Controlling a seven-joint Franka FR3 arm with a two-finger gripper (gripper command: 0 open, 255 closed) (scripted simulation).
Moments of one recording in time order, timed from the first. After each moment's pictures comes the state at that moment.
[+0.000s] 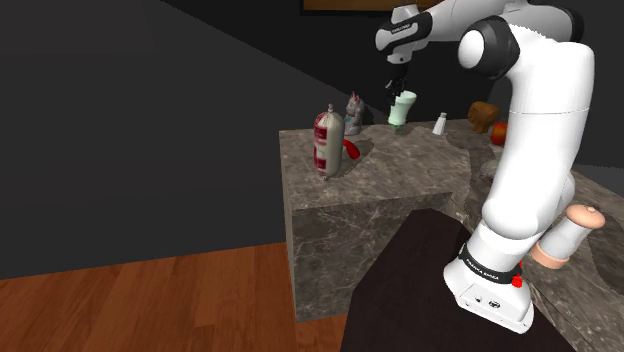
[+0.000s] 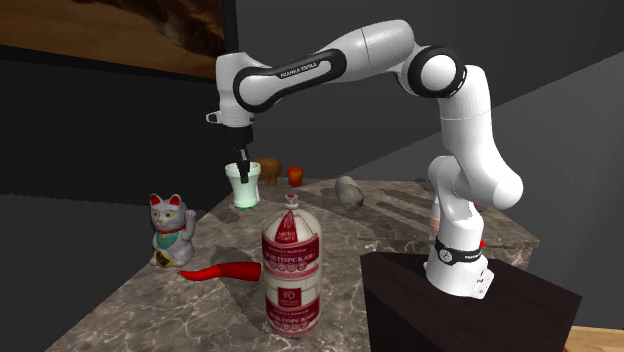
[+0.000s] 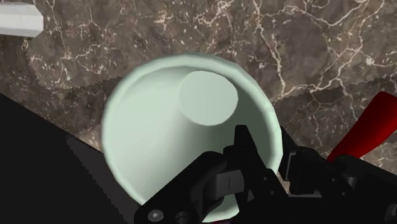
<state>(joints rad) -0.26 0.31 -0.44 -1.58 0.00 1.89 -0.50</state>
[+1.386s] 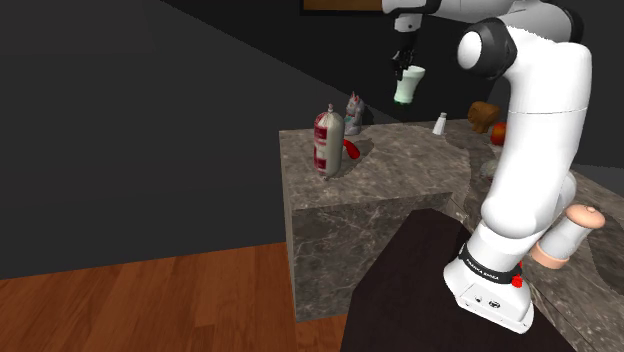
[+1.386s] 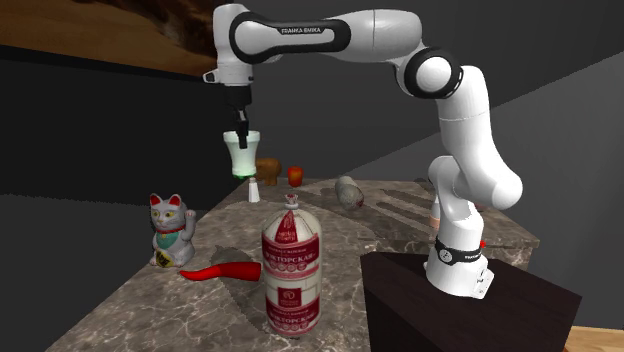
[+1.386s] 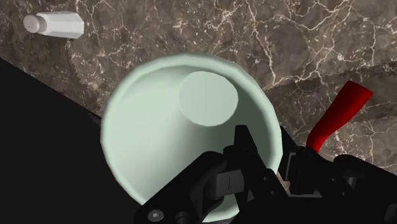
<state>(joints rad) -0.29 0.32 -0.45 -1.30 0.01 1.62 -0.54</state>
